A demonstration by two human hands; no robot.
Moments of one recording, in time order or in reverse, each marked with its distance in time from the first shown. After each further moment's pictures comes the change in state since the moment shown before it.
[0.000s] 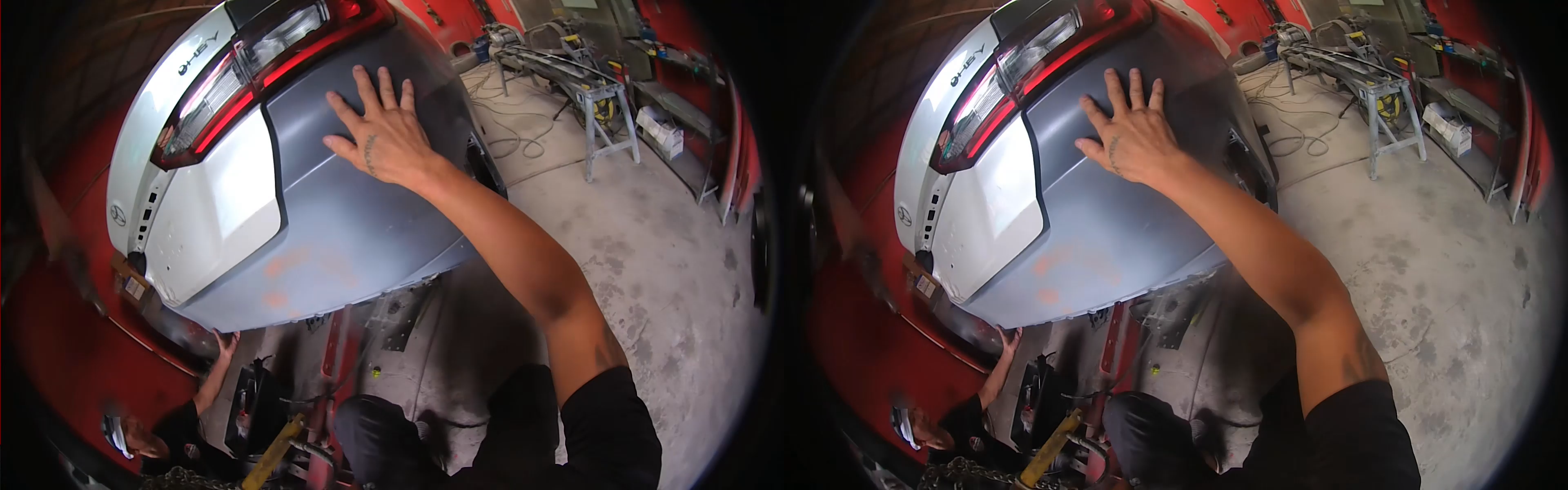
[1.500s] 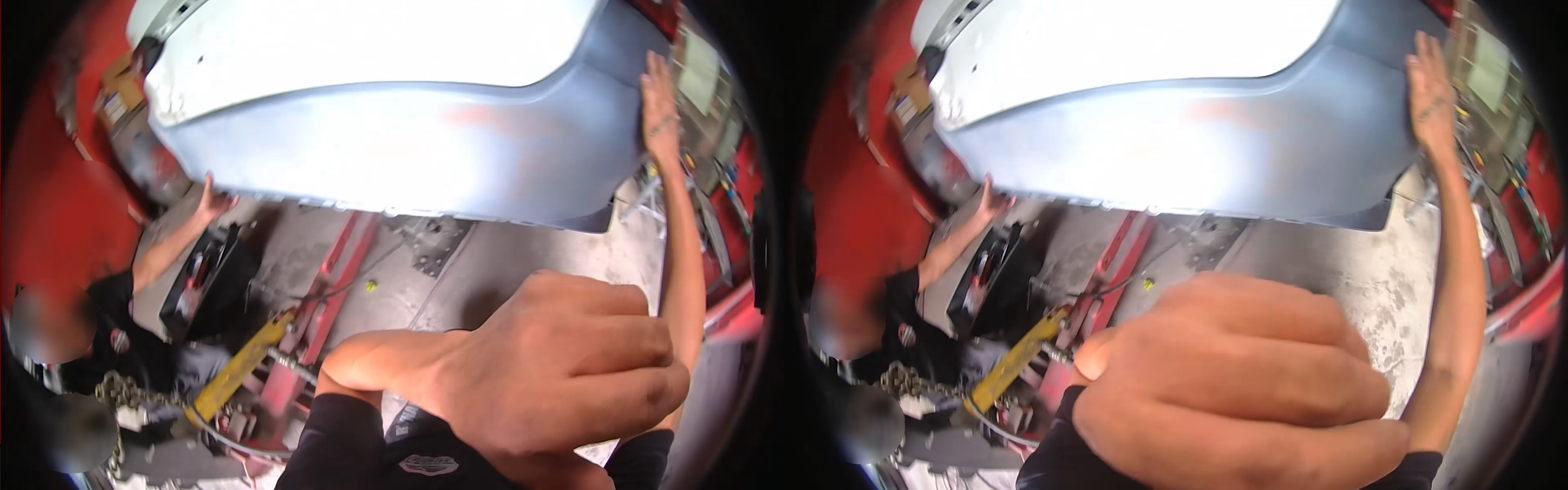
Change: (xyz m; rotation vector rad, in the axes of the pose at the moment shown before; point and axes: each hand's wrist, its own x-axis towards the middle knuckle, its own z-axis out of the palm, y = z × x) left_hand -0.270 0.388 0.103 -0.367 -0.486 2.092; right_hand 0.012 0.009 0.012 -0.118 -0.056 -0.069
